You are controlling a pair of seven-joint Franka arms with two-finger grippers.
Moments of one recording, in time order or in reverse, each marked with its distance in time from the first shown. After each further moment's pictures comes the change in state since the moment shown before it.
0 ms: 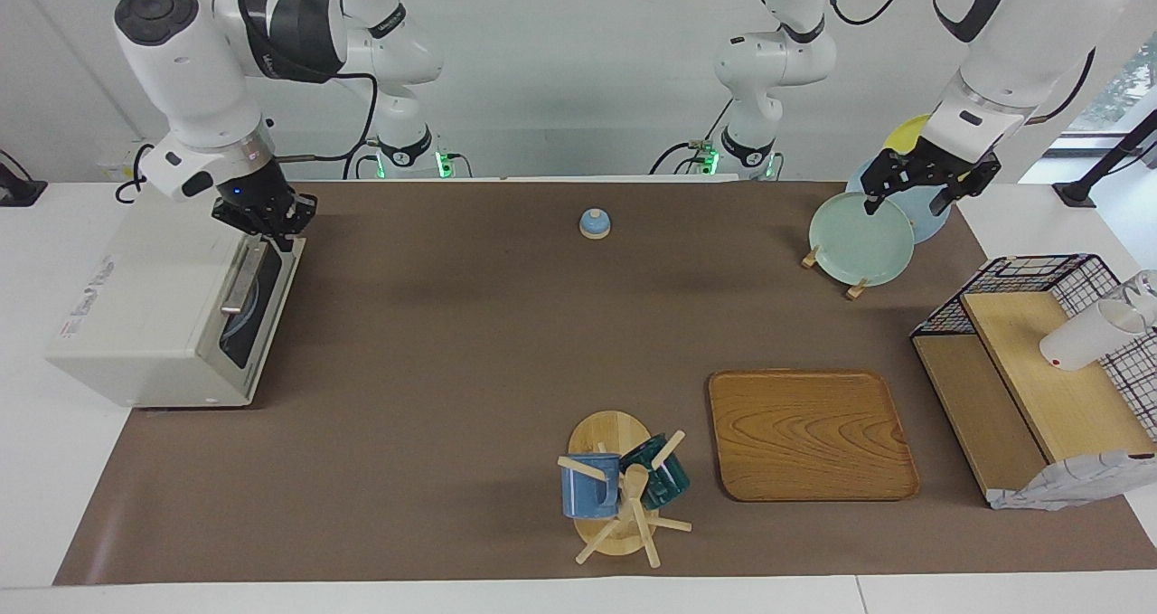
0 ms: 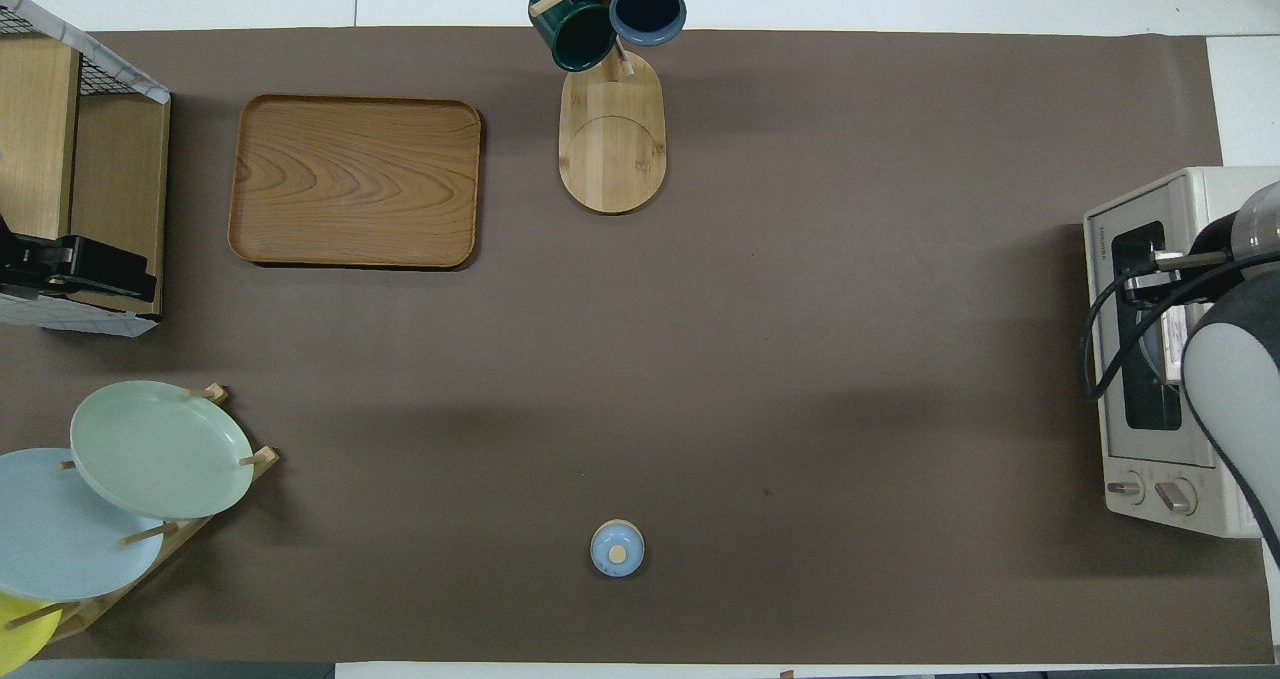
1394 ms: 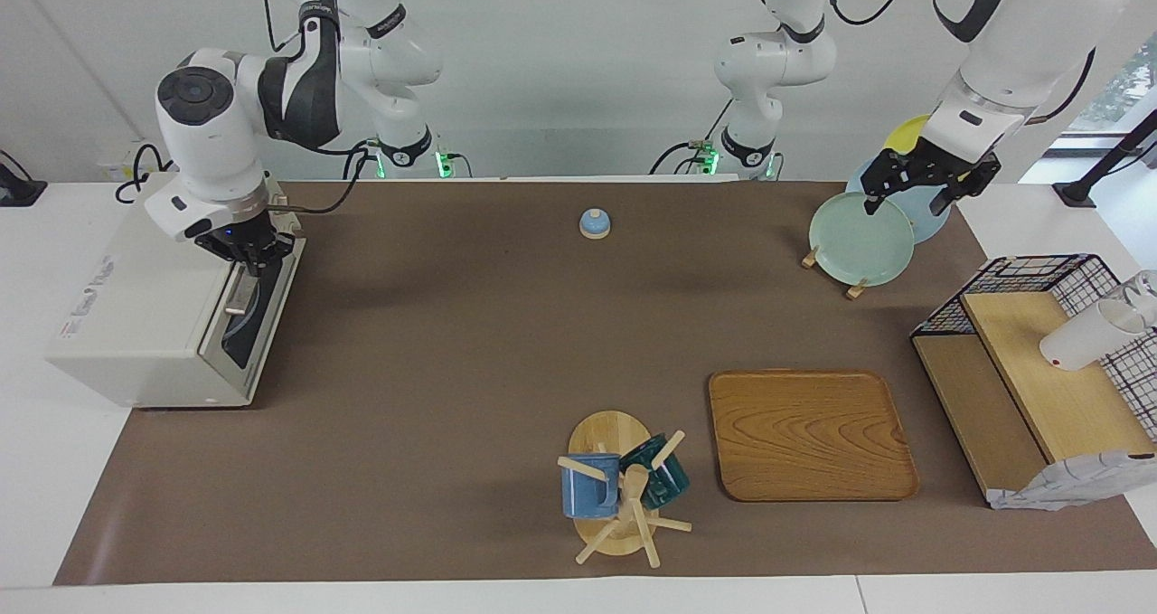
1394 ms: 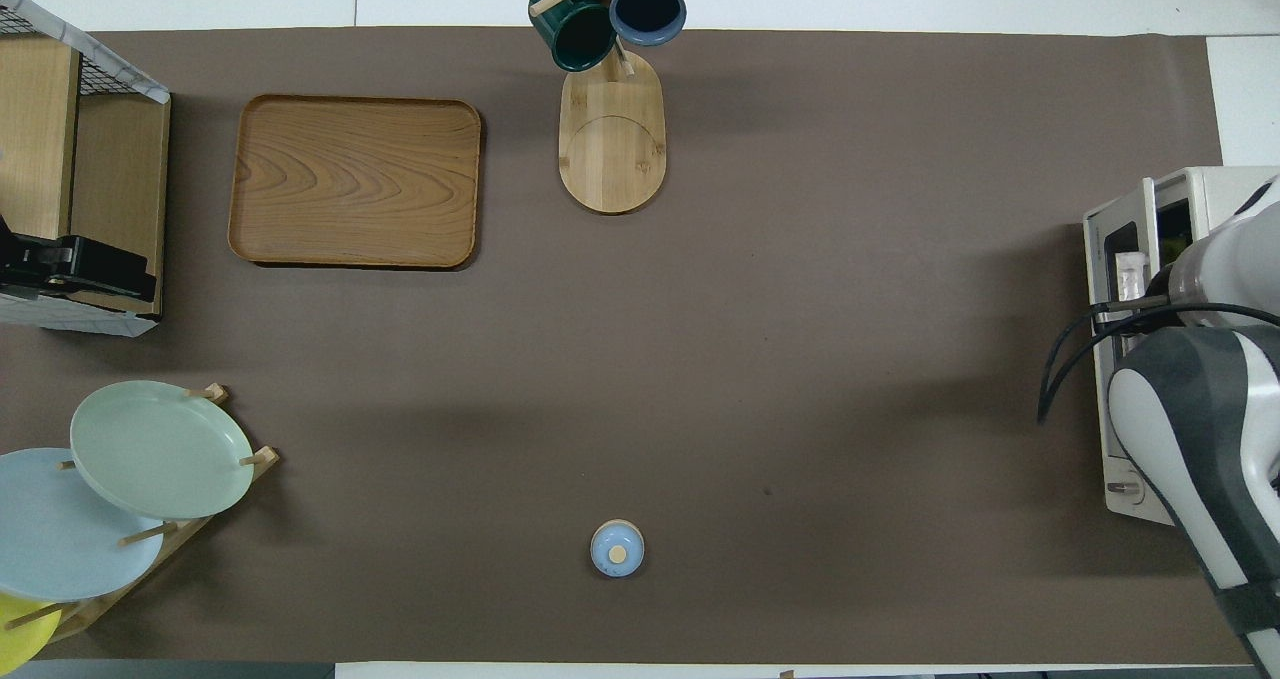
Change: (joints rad) left arm 0.000 0.000 0.000 0.000 0.000 0.000 0.000; right arm -0.045 -0.008 0.015 -0.222 -0.058 0.213 -0.008
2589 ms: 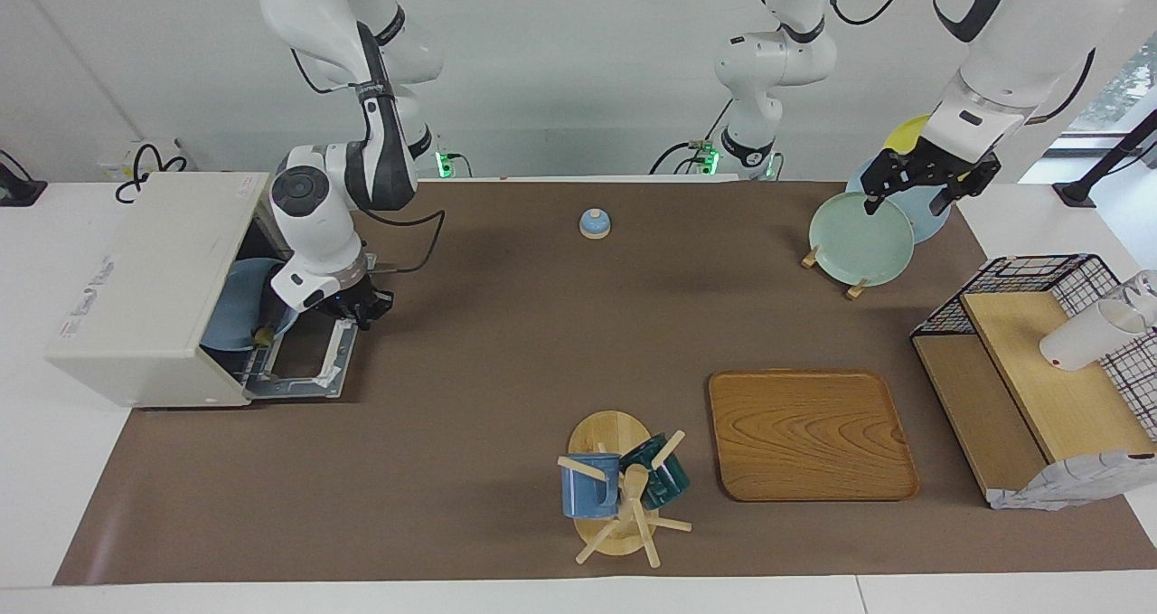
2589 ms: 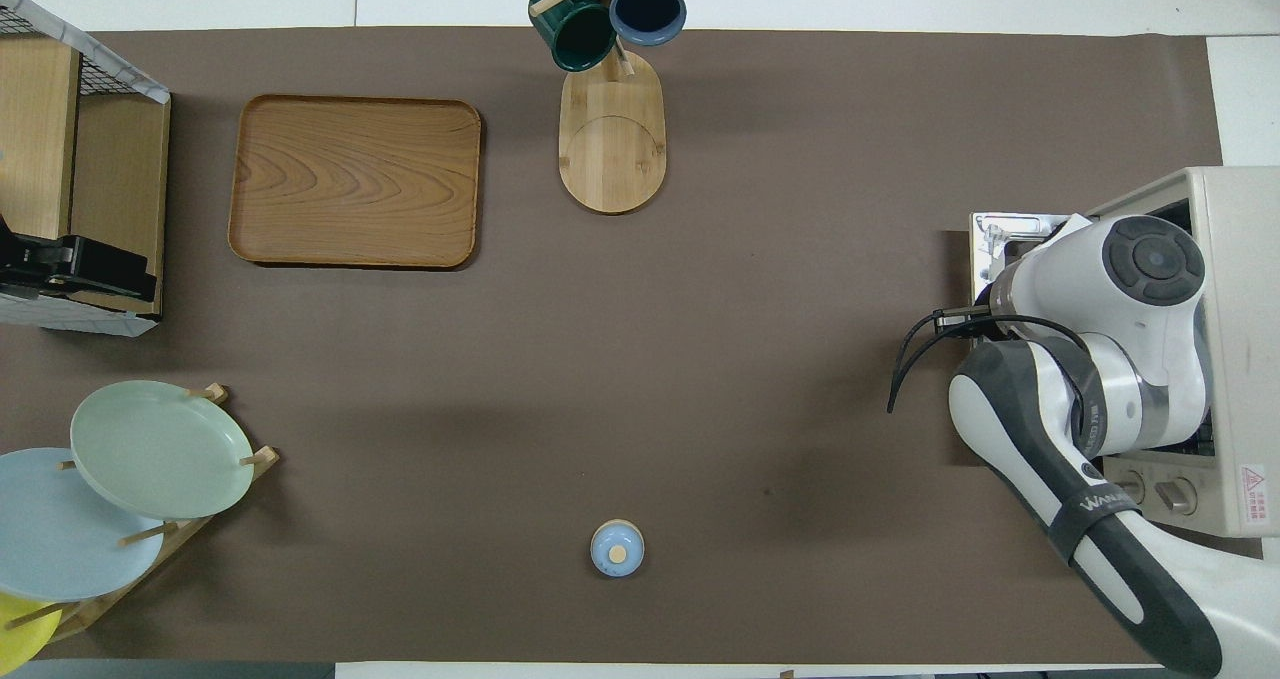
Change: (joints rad) left arm 0.000 0.000 0.000 0.000 0.000 0.000 0.000; right arm 0.102 0.194 0.007 -0.128 0.134 0.322 0.120
